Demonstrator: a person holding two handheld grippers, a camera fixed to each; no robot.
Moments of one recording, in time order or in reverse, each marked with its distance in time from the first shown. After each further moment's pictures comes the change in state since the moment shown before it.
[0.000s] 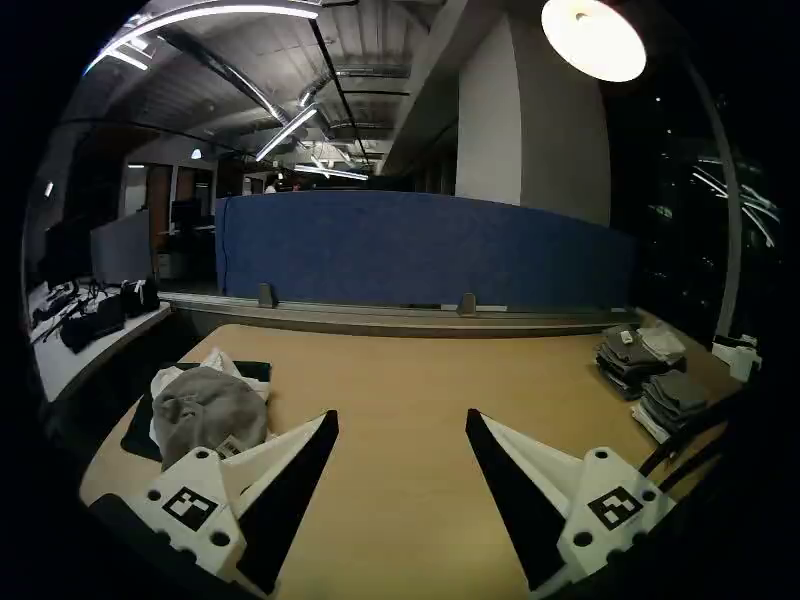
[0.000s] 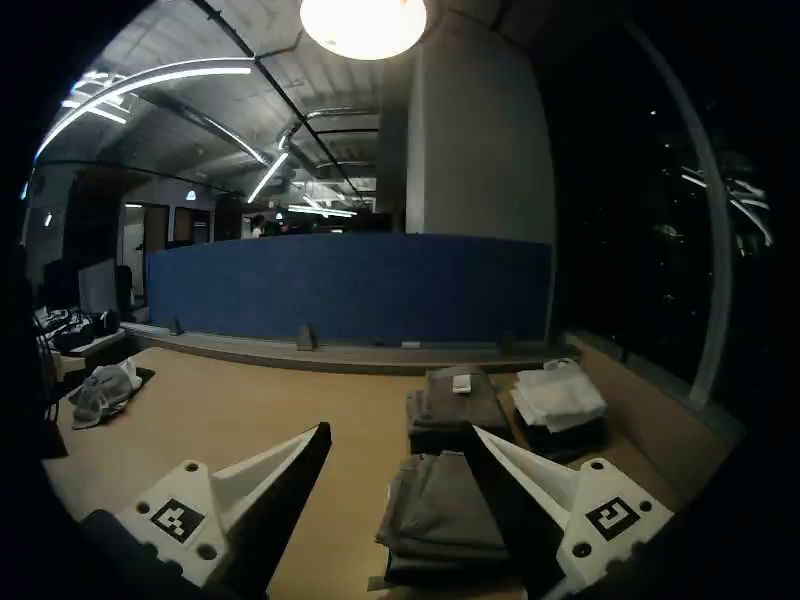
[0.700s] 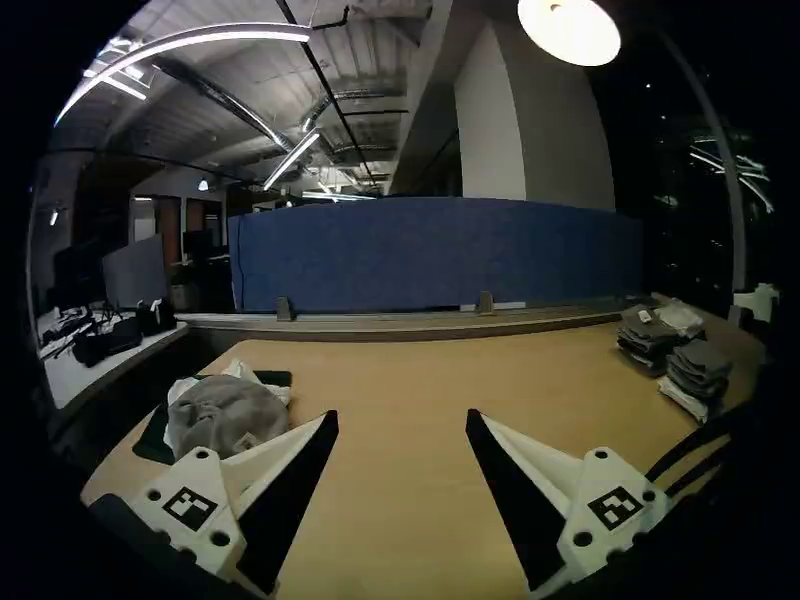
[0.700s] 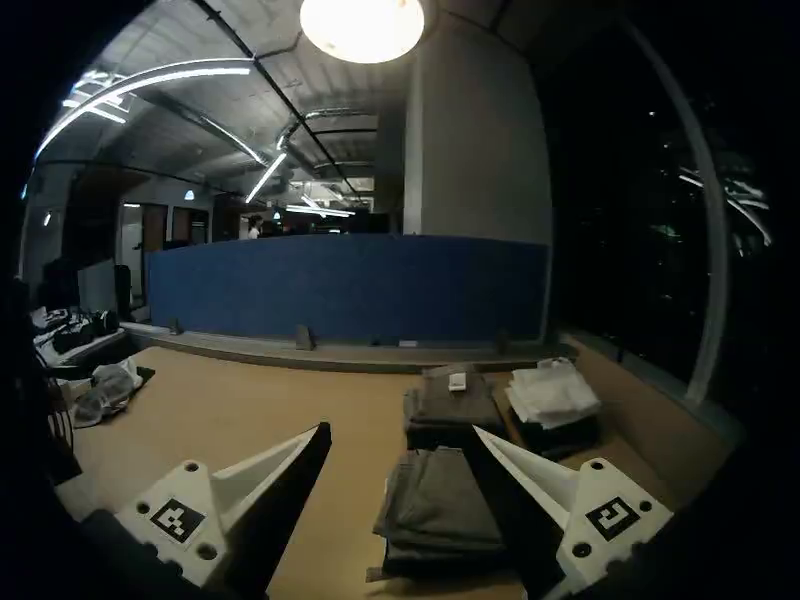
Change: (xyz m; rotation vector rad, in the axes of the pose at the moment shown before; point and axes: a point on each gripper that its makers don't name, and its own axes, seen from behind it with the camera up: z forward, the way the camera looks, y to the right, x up) left arm -0.038 -0.017 0.000 0.068 0.079 0.078; right arm -0.003 0.005 -0.014 -0.013 -0.013 -0.014
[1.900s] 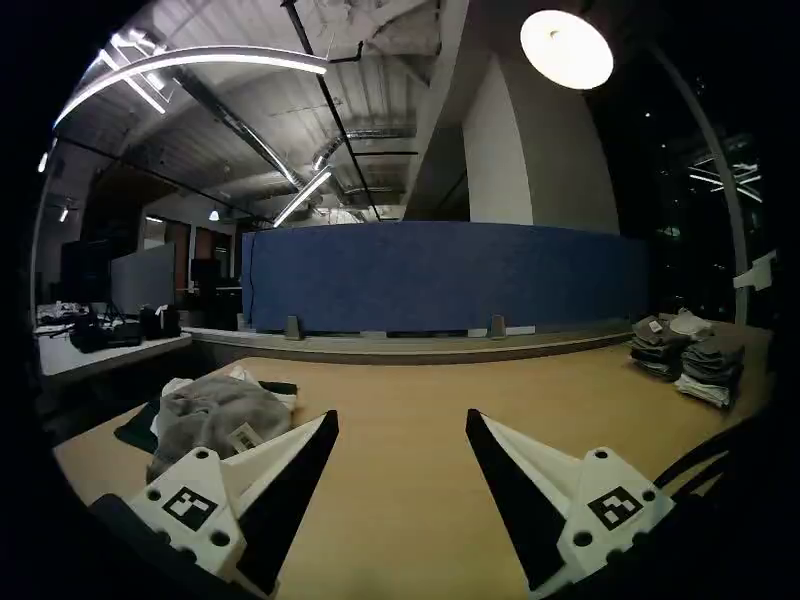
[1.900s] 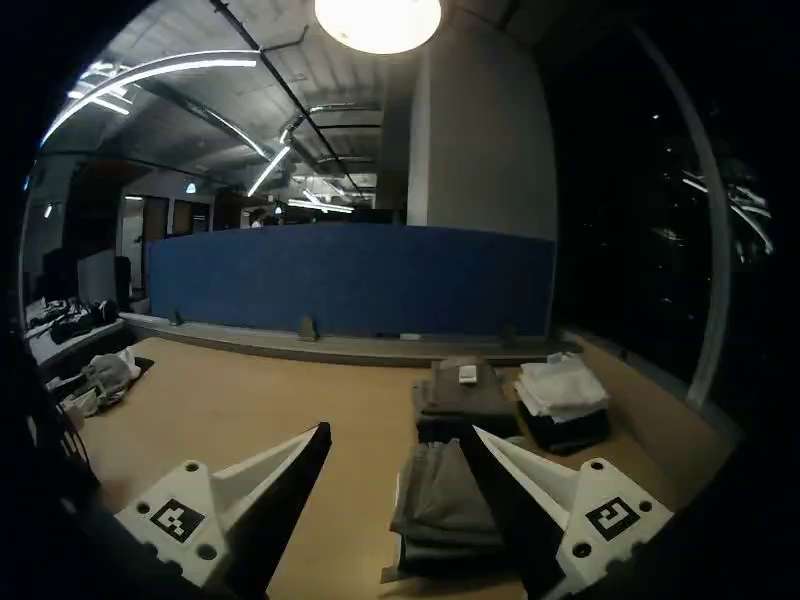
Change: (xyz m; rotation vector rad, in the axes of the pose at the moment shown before) left arm -0.038 -0.019 0.019 0.020 0.175 -0.027; right arm -0.011 -0.022 0.015 0.001 0.001 -0.010
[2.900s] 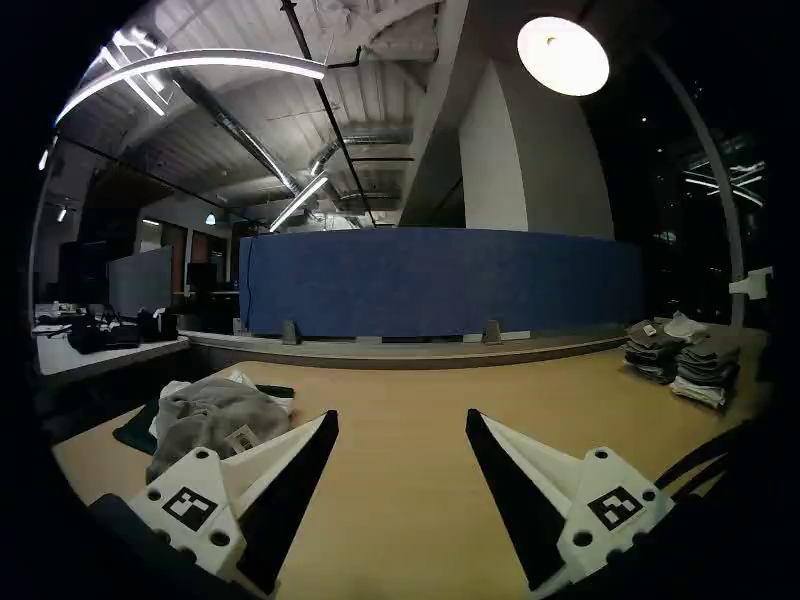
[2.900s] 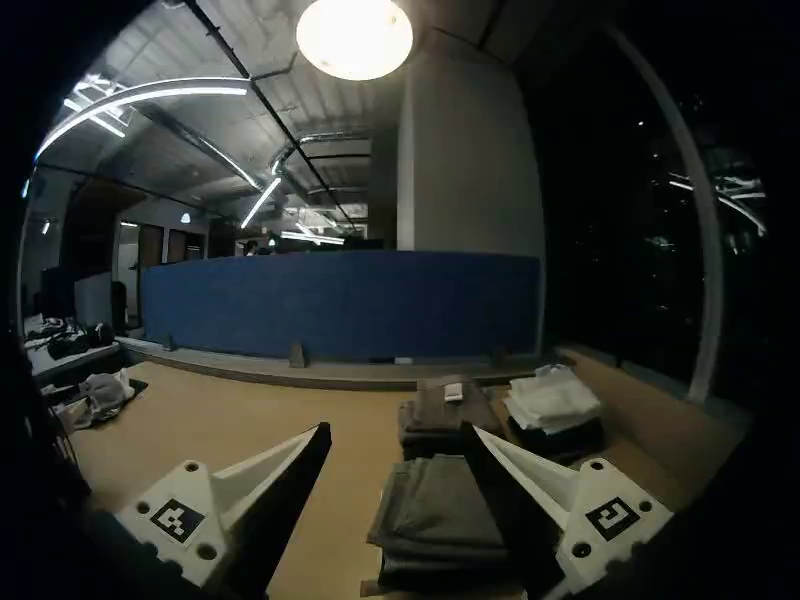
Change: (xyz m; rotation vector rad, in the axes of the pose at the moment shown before) left arm 0.004 0.001 -0.006 -0.018 0.017 -0.002; right arm -0.008 0.025 0.003 -0.013 0.111 0.042
